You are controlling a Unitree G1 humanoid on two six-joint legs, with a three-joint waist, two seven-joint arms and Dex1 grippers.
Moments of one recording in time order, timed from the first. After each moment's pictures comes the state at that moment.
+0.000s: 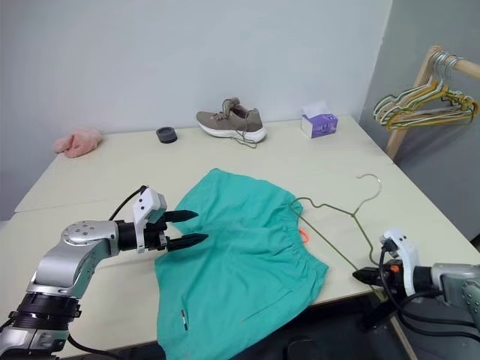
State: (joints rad) left arm -0.27 0.75 0.01 0.05 -0.37 0.40 -1.09; right arm 0.12 -0.93 -0.26 -0.34 0.73 1.19 0.86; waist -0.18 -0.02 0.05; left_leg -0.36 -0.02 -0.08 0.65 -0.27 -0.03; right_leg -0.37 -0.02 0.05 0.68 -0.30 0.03
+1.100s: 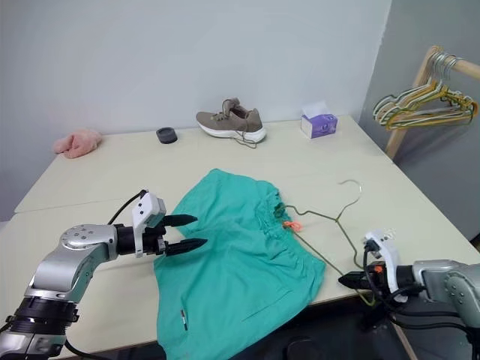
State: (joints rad) left arm -0.24 0.76 0.01 0.04 -0.37 0.39 -1.09; right arm -0.07 -0.88 -0.10 -0.31 0.76 1.29 0.76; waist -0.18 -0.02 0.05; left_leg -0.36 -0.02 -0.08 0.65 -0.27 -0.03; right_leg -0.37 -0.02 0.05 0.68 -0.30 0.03
